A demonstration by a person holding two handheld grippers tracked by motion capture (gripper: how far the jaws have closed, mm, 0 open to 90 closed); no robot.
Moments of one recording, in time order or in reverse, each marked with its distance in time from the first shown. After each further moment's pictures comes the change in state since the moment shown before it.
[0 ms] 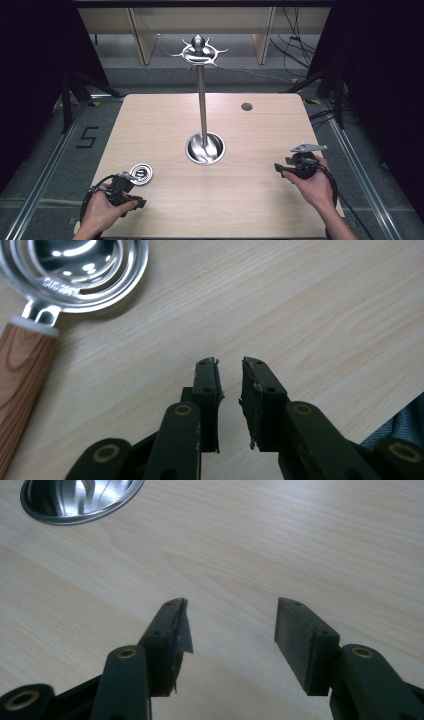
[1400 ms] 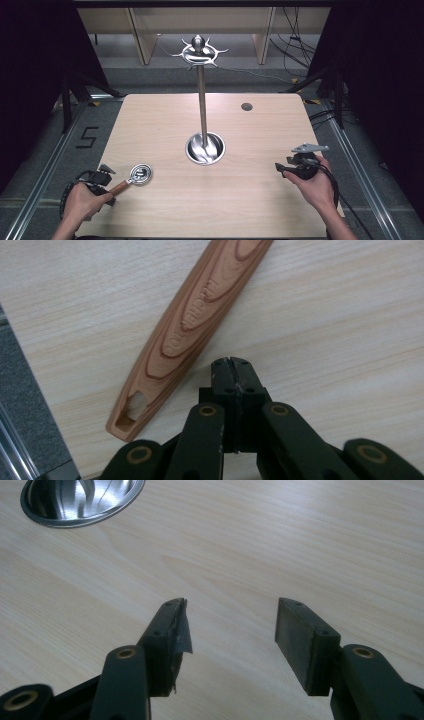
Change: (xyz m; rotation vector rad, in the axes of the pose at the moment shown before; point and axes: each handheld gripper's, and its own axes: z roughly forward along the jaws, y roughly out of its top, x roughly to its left) left arm 0.062 -0.008 -0.007 0.226 0.197 -0.262; right arm 0.002 0.001 -0.006 -0.001 -0.008 0.011
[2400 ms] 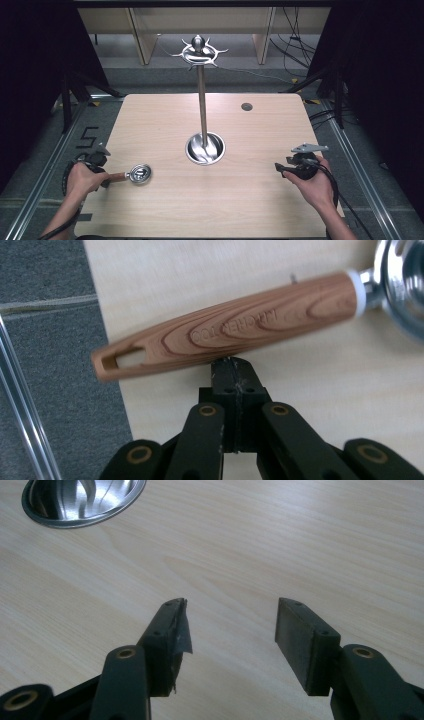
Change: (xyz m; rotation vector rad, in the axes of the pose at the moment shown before) left arm 0.045 0.056 0.003 0.029 0.083 -0.054; right arm 0.001 0.000 0.000 -0.001 0.004 0.000
